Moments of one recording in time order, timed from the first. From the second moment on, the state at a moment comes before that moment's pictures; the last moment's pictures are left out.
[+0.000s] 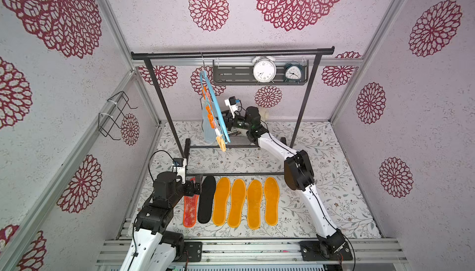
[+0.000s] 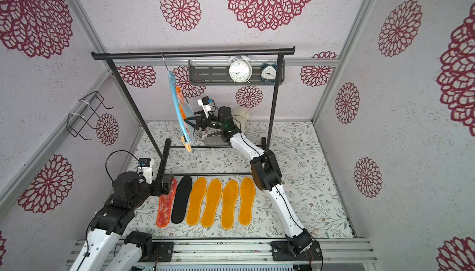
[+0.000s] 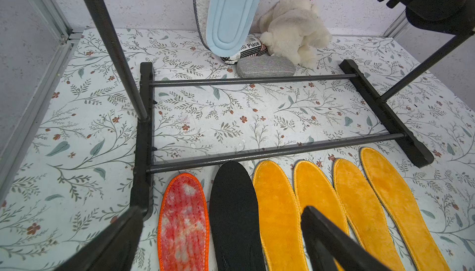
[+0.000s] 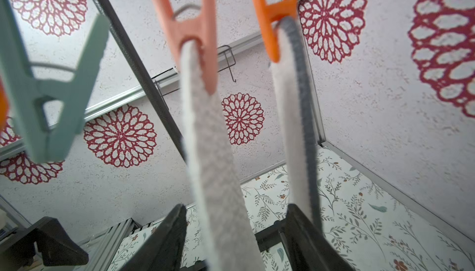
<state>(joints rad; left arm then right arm) -0.19 0.60 0.61 -0.55 0.04 -0.11 0.62 2.54 2.31 0.42 -0.82 0.51</state>
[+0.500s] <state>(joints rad) -0.20 0.59 0.62 -0.55 0.03 -0.11 0.64 2.56 2.36 0.48 -0.83 0.63</state>
